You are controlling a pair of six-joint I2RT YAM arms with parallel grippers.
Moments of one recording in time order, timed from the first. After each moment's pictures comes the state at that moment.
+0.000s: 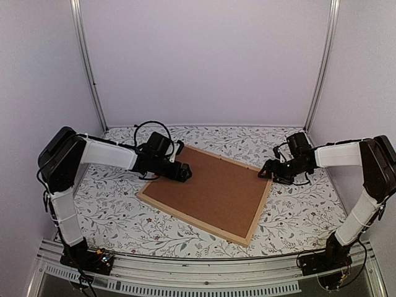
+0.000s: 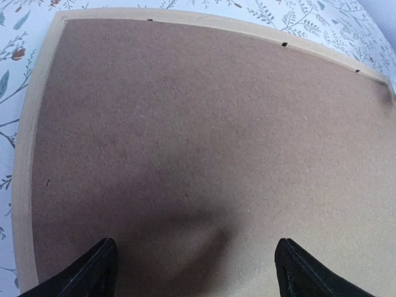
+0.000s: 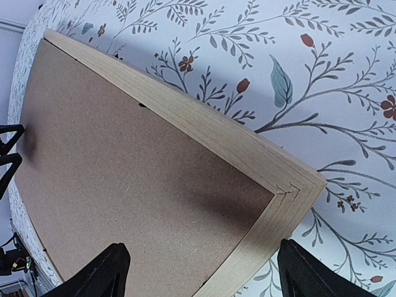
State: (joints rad) left arm -0.64 1.93 1.13 -0.04 0.09 -0.26; right arm 0.29 1.66 0.89 -0.25 -0.38 0.40
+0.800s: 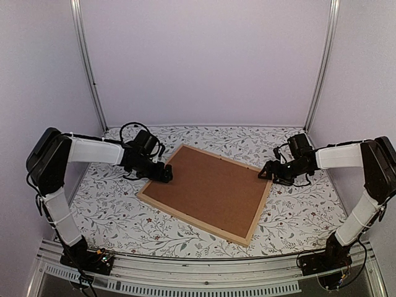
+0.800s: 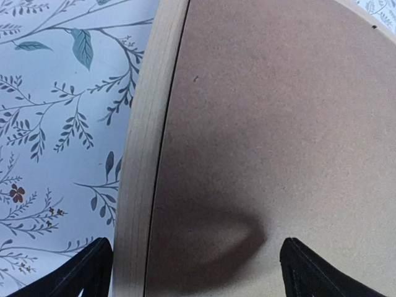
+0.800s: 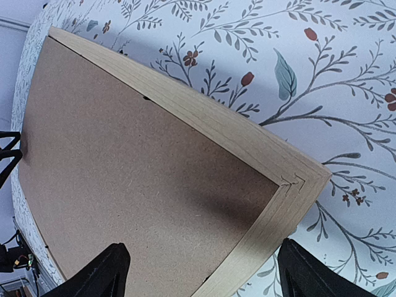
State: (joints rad) left arm -0.54 1.82 1.08 -0.30 0.02 -0.29; right arm 0.29 1.64 0.86 -0.23 -0.39 0.40
